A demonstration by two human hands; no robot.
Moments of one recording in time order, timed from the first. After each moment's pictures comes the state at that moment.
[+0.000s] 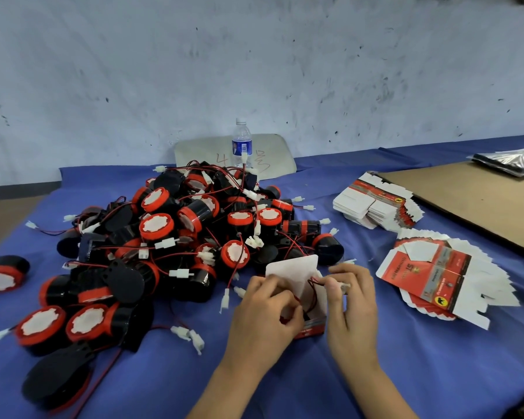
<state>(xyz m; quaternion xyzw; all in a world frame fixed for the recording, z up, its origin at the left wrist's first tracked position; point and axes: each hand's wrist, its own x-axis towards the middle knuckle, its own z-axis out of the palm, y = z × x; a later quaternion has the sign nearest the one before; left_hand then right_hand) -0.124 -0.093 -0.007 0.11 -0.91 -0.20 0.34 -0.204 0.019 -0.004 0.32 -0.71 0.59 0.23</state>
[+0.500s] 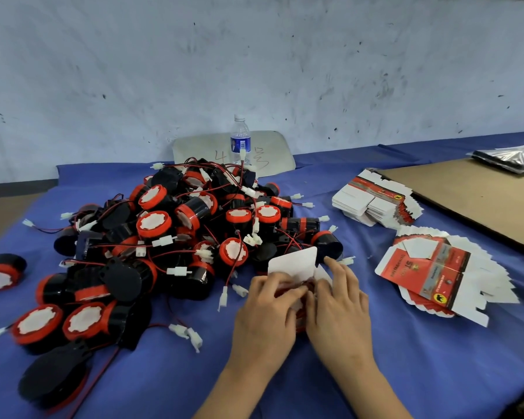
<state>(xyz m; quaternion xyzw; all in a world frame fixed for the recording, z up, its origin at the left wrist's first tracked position) -0.125 -0.082 -0.008 0.13 -0.91 -0.19 0.34 -0.202 0.014 -0.010 0.32 -0.88 0.23 0.27</state>
